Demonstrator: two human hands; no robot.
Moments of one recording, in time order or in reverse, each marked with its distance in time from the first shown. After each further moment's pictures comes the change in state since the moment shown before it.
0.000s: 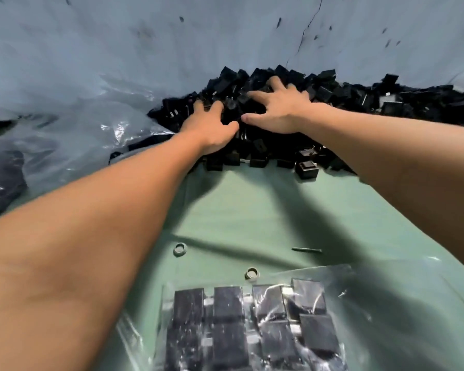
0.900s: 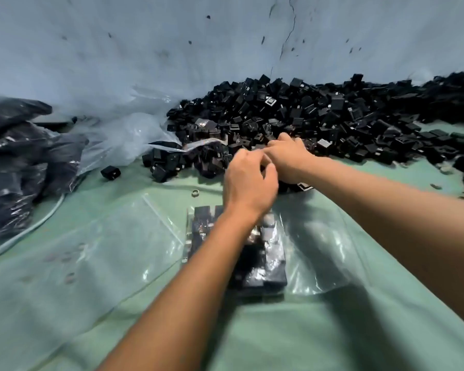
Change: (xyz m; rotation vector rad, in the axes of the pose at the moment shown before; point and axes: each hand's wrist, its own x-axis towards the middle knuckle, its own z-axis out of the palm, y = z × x) left_hand -0.298 0.120 -0.025 -0.438 0.255 0.079; right_hand -0.228 -0.015 -0.016 -0.124 -0.061 -0.242
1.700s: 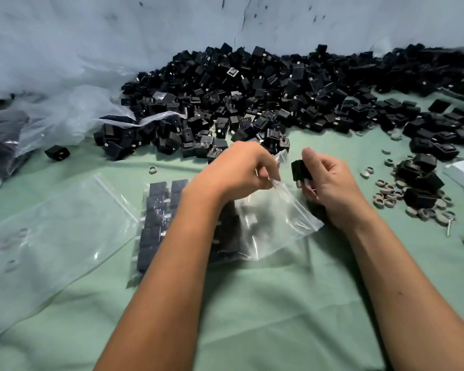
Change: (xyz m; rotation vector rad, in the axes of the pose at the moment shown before) left_hand -0.013 0.031 0.007 0.030 -0.637 0.327; right_hand -0.188 0.011 0.024 1.538 0.401 0.435
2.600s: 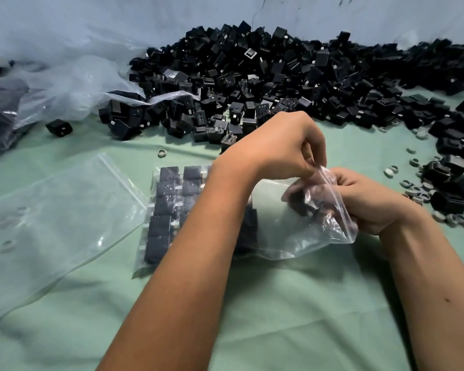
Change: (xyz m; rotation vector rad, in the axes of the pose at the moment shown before) left_hand 0.011 0.022 -0.010 -0.120 -0.044 0.069; right_hand 0.002 0.003 -0.011 -0.001 -0.656 0.161
